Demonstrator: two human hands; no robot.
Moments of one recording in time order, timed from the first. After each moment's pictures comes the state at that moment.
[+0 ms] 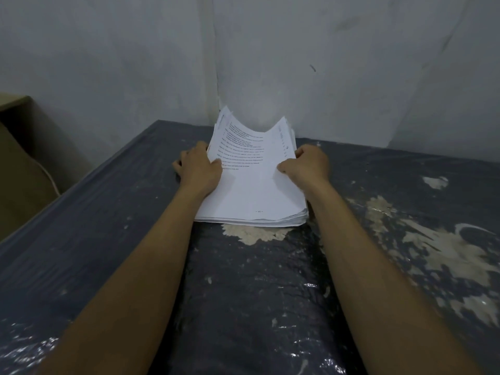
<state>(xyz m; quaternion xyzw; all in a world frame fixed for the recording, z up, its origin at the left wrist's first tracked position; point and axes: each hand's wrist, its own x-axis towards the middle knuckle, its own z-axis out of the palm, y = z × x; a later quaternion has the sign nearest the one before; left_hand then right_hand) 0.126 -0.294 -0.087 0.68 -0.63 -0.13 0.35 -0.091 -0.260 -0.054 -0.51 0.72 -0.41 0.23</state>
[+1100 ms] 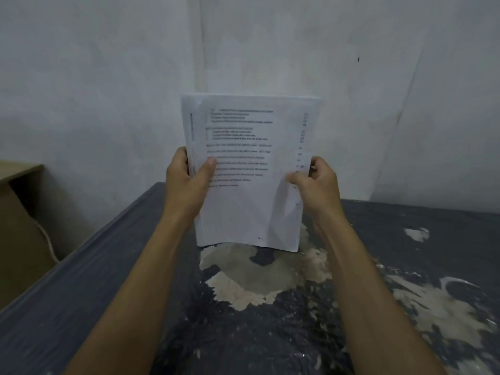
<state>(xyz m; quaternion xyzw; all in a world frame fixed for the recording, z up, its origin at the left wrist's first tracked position) 0.111 -0.249 0.029 0.41 -0.57 -0.28 0.65 -0.112 -0.234 0.023 -0.50 0.49 -0.65 0.28</state>
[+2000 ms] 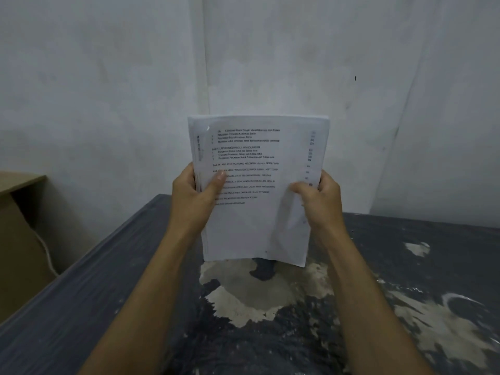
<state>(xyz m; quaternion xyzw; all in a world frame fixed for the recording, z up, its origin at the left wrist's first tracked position) 0.103 -0.247 0.030 0.37 -0.57 -0.31 0.66 -0.109 -0.228 0.031 -0.50 0.47 -0.67 0.28</state>
